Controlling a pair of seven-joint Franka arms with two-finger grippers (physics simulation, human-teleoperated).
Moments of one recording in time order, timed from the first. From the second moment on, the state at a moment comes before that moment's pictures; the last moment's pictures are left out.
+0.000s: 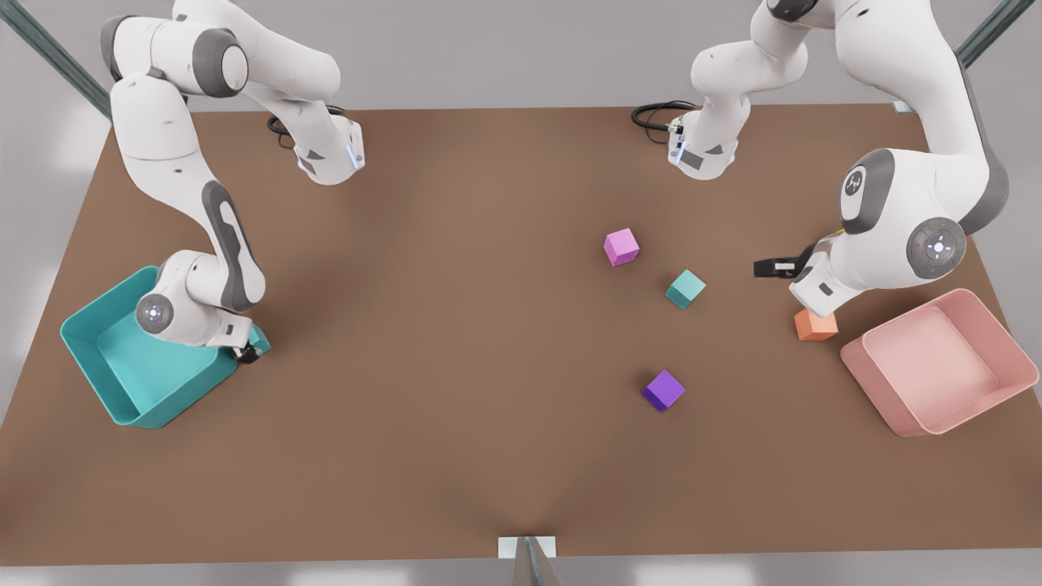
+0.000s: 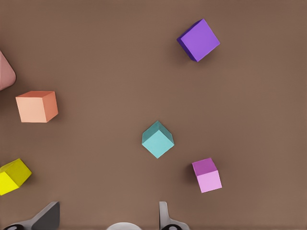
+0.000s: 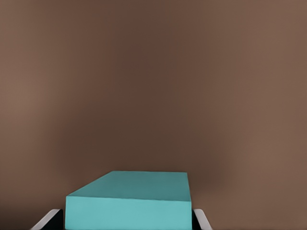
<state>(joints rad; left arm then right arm) 0.17 0.21 -0.27 -1.54 -0.01 1.38 -0.12 -0.13 0.49 -0.09 -2.09 0.00 2.40 -2.40</state>
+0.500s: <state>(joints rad) 0.17 0.21 -0.27 -1.54 -0.01 1.38 -0.12 -0.13 0.49 -0.08 -2.06 0.00 2.41 -2.38</state>
